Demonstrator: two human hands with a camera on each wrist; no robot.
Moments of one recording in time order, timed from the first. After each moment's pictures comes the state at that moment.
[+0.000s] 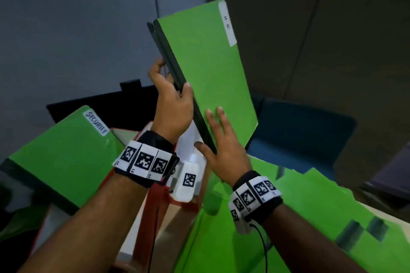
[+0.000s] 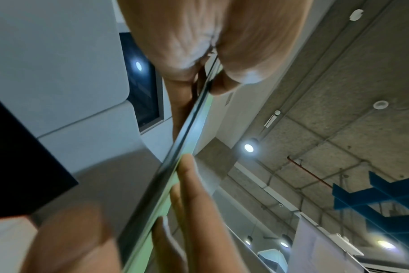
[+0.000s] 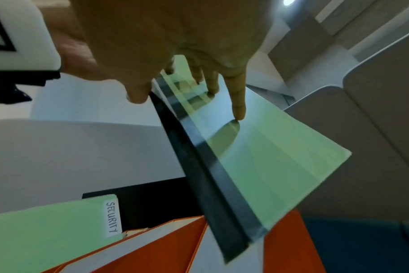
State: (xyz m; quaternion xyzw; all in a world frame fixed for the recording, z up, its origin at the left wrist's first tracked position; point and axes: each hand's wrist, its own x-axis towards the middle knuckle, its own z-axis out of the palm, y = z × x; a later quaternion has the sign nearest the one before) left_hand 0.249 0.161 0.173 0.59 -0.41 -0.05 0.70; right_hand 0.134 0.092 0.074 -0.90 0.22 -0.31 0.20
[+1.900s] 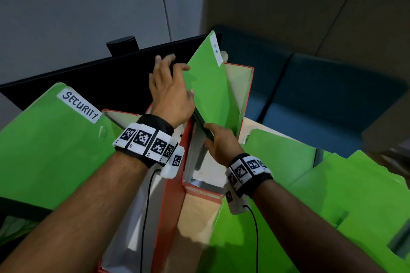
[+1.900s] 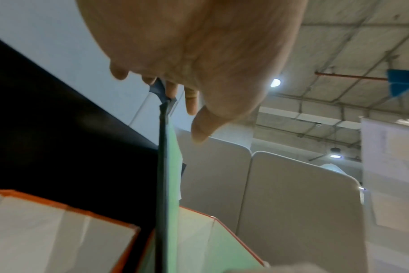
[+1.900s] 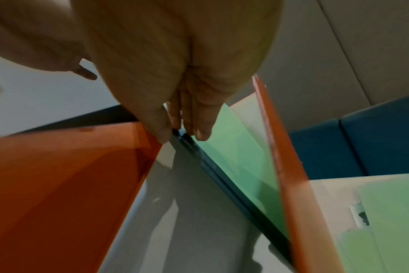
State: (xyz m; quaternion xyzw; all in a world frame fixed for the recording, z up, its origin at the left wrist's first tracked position) left_hand 0.404 0.087 0.052 0.85 -0.46 0.06 0.26; right_hand 0.268 0.028 -0.049 -0.89 0.31 -0.10 0.33
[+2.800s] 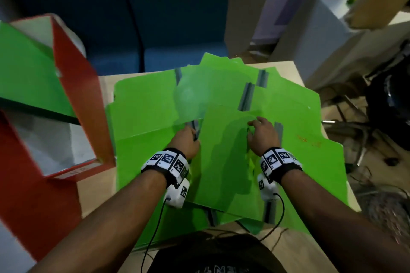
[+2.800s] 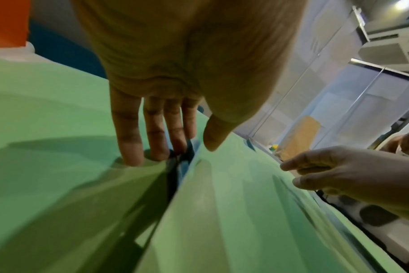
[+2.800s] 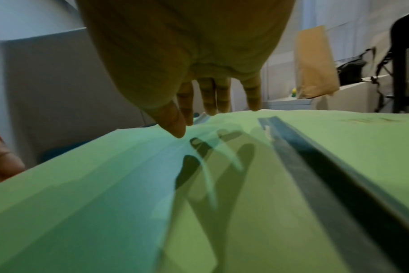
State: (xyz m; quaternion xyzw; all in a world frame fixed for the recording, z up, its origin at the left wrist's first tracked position) left_hand 0.052 0.081 -0.137 0.69 -0.61 -0.39 0.04; right_hand -0.187 0.076 -0.155 -0.63 0.76 -0.01 0.19
